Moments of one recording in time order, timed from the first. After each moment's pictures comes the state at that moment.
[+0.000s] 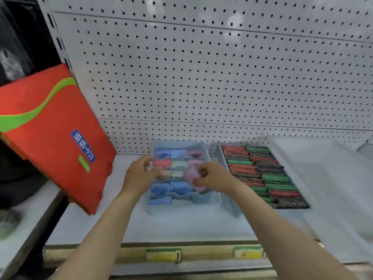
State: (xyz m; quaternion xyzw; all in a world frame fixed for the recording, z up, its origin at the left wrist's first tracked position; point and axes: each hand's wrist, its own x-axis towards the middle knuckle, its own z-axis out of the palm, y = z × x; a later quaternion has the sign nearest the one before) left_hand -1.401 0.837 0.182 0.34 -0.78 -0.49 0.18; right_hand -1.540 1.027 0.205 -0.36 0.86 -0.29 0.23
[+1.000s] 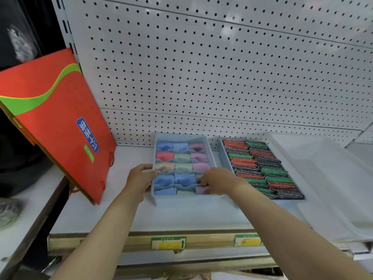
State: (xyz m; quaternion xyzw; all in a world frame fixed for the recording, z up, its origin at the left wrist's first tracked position) left_hand -1.387 0.827 0.142 0.40 -0.59 -0.69 0.12; right_hand -1.528 1.022 0.187 -0.49 0.85 0.15 0.14
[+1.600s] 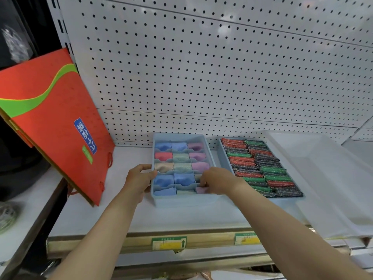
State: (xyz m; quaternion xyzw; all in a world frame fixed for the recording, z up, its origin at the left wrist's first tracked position) left_hand -1.387 0.823 0.142 0.40 -0.59 -0.69 0.11; right_hand -1.533 1.021 0.173 -0.45 0.87 0.12 0.15
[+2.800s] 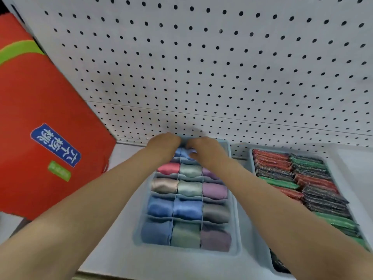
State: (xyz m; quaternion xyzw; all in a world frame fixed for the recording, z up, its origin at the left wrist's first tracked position) left_hand -1.569 0.754 0.155 0.21 -0.97 -0.03 -0.14; right_hand -1.669 0.874 0.132 -0.51 0.85 -0.04 0.08
